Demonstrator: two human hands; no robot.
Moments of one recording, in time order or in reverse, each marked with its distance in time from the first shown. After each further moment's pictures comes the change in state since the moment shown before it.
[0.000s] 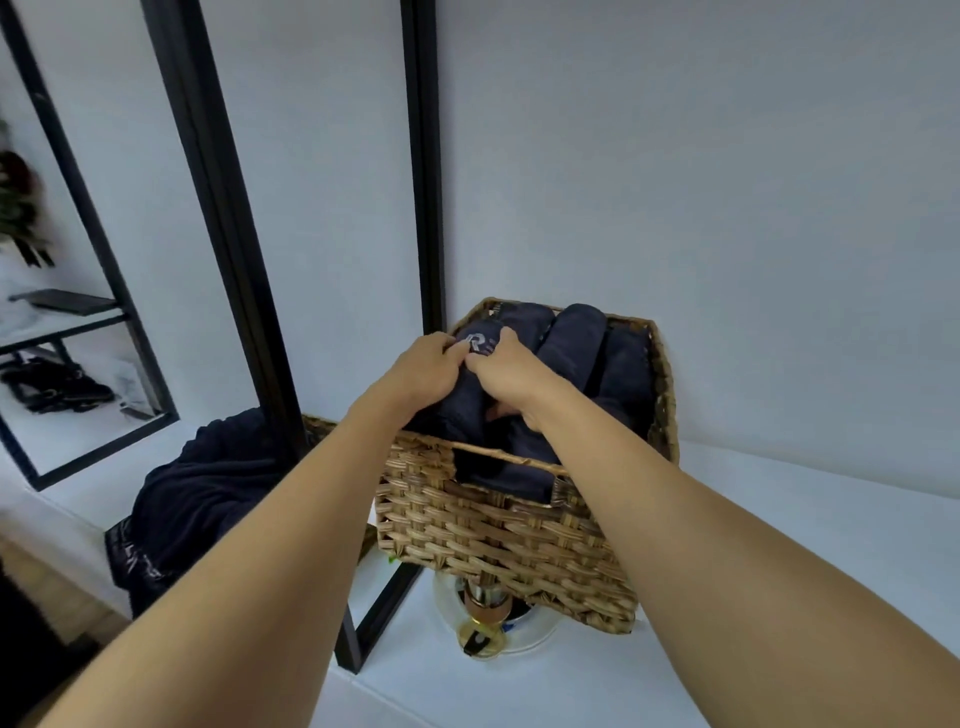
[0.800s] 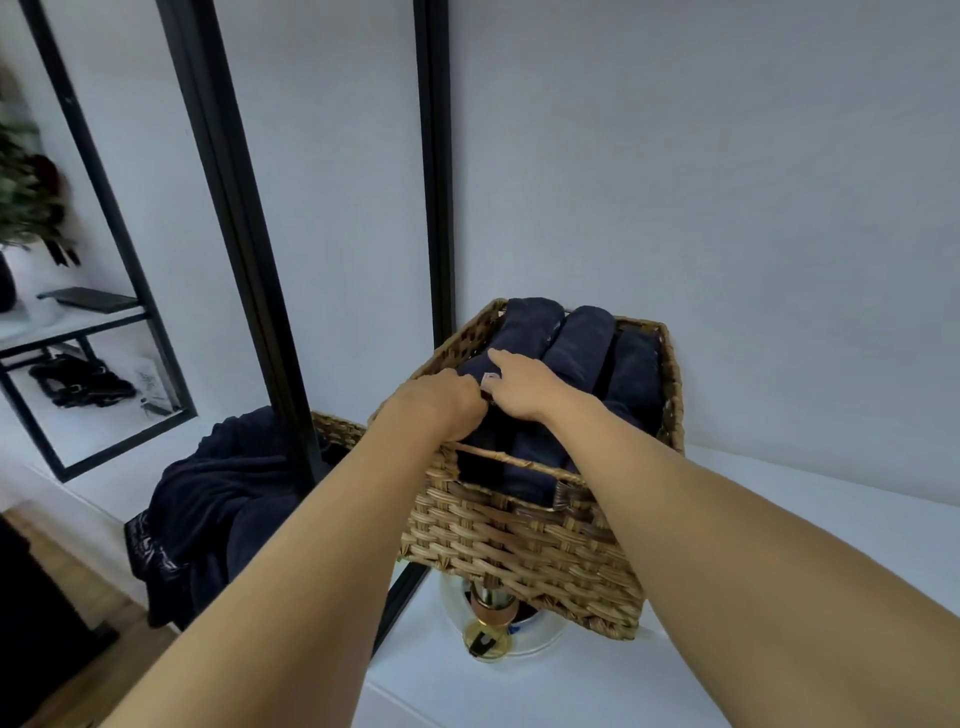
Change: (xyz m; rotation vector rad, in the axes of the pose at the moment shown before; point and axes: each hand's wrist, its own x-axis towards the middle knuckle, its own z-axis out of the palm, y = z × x) left_hand -0.003 -0.003 0.020 0.837 -0.182 -0.009; right_hand 0.017 0.021 -0.013 -0.682 -0.098 -0.222
